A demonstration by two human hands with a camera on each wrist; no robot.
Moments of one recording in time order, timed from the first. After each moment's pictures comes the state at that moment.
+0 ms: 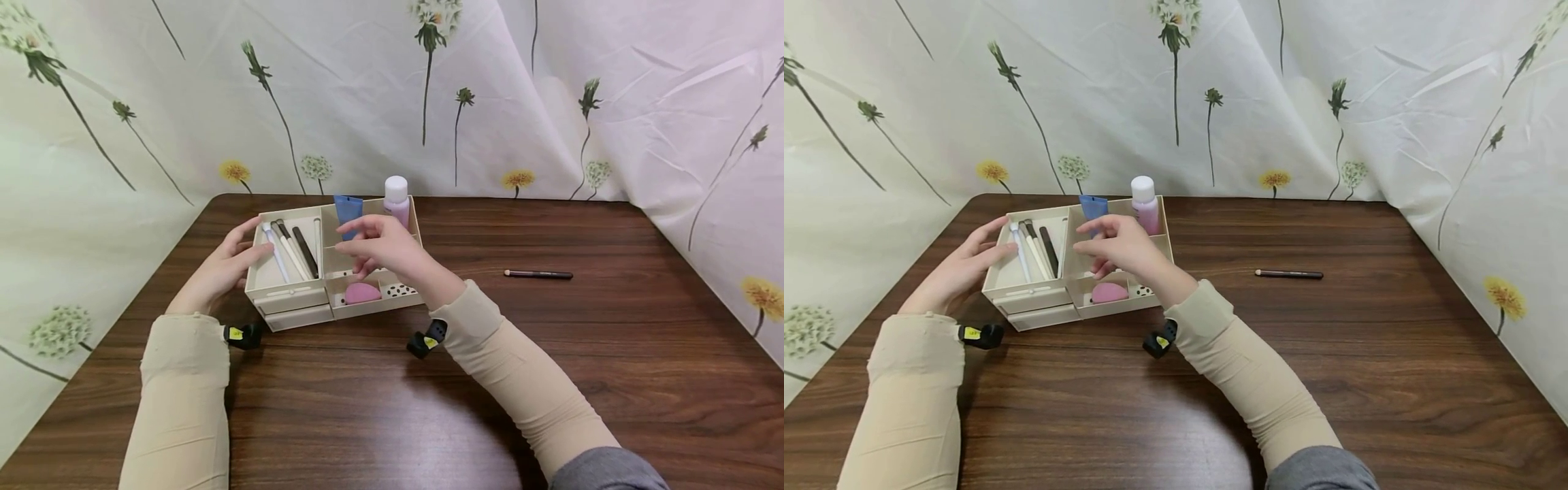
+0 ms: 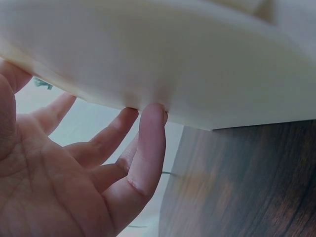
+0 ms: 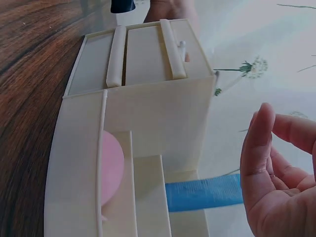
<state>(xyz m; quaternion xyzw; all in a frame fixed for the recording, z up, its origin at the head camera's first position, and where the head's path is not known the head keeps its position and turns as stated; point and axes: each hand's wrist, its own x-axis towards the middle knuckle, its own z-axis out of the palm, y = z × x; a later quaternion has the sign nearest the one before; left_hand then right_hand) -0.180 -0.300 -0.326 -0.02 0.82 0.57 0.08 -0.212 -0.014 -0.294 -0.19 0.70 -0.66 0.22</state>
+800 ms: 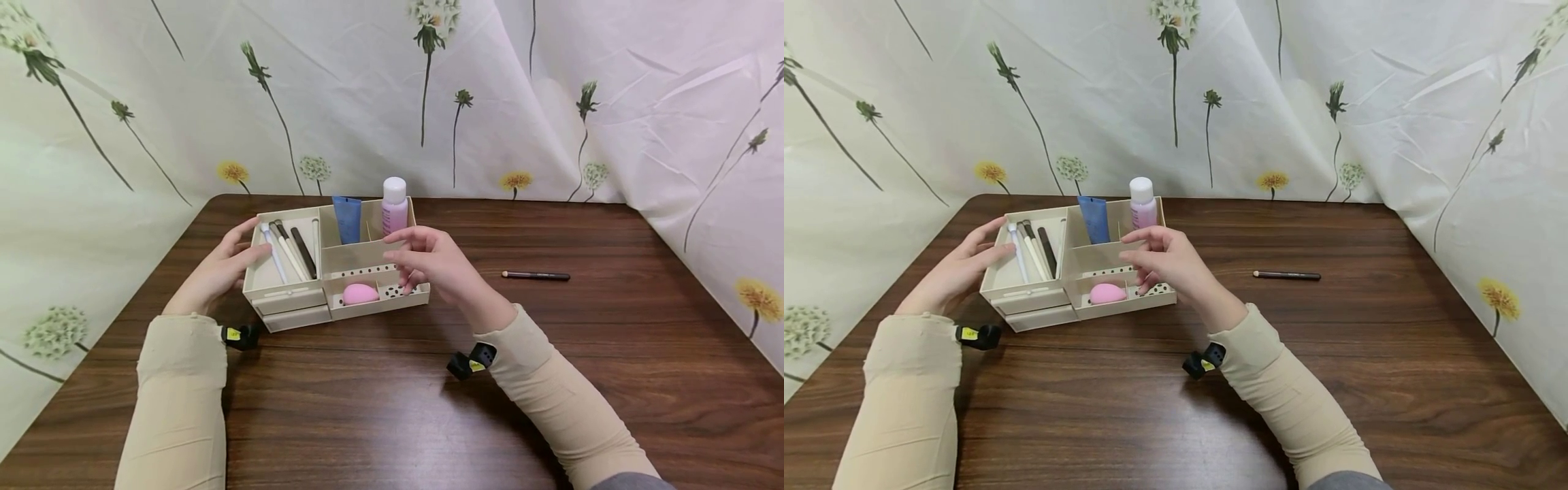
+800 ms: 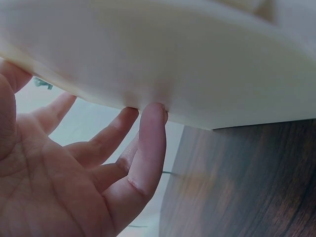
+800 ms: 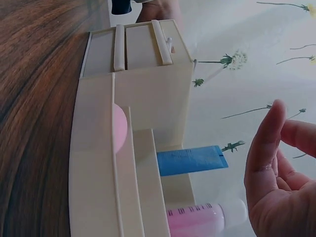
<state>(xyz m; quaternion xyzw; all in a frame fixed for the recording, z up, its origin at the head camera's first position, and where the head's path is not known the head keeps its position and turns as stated) -0.180 -0.302 -0.326 -0.01 0.82 0.57 0.09 -0.188 0.048 -0.302 -0.17 0.66 -0.71 0.18</state>
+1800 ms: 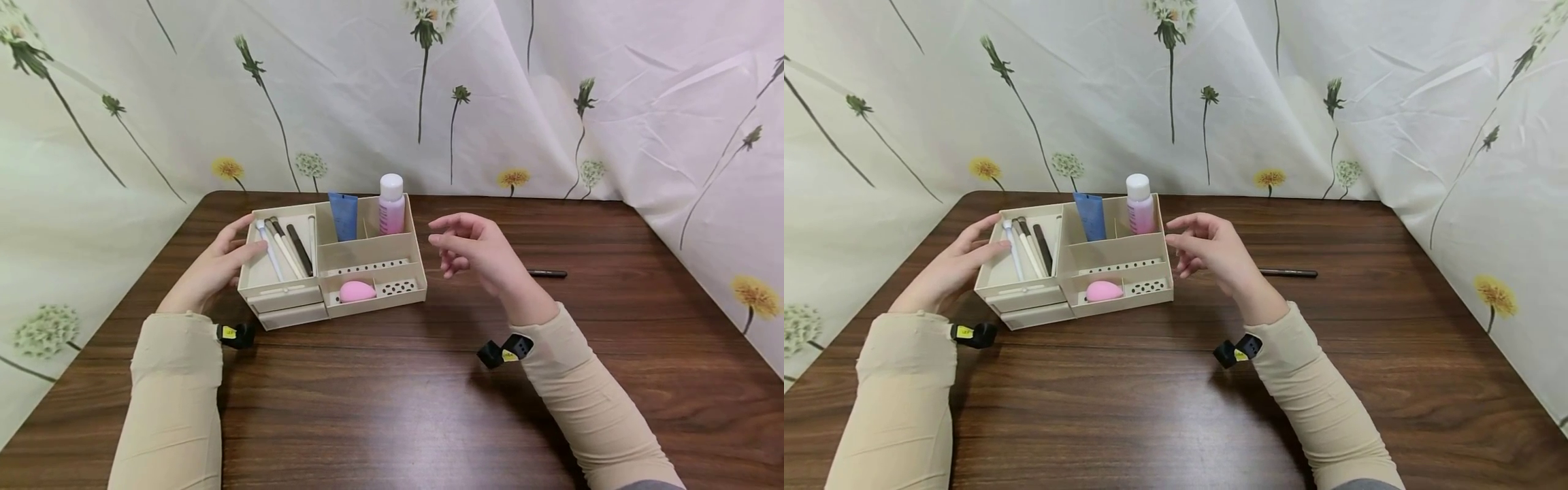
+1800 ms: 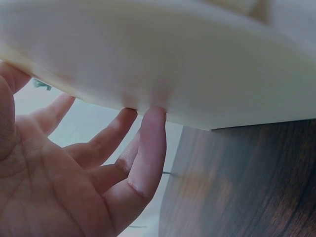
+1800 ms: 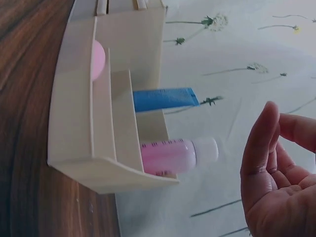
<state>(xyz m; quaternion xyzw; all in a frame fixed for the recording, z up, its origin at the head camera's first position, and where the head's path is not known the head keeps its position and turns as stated) -0.179 -0.302 -0.326 -0.01 0.83 0.56 0.08 -0.197 0.103 -0.298 -0.14 0.68 -0.71 0.11</state>
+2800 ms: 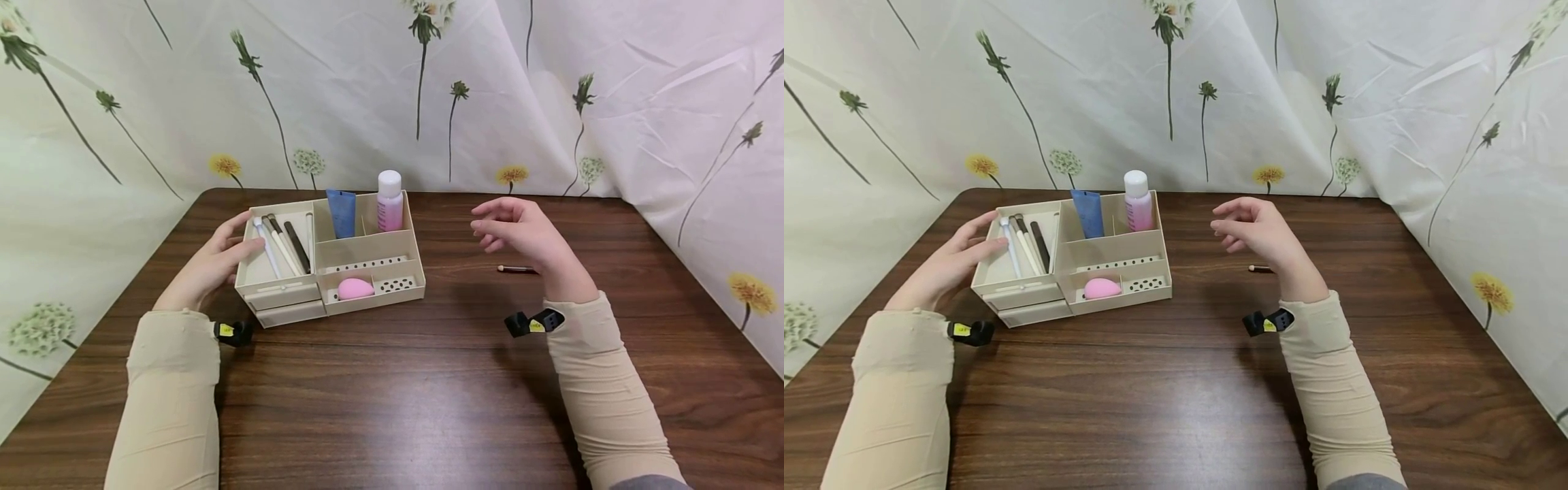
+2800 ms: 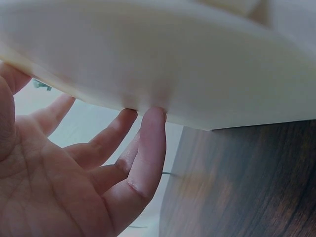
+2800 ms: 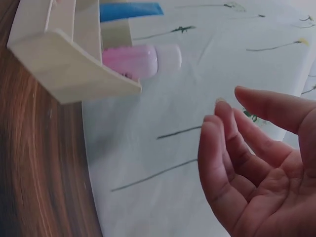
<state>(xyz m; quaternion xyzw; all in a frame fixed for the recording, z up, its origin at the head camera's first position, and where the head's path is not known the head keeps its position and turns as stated) -0.182 -0.302 -0.327 0.00 0.83 0.55 0.08 -0.220 0.165 -0.284 -0.15 0.78 -0.60 0.08</state>
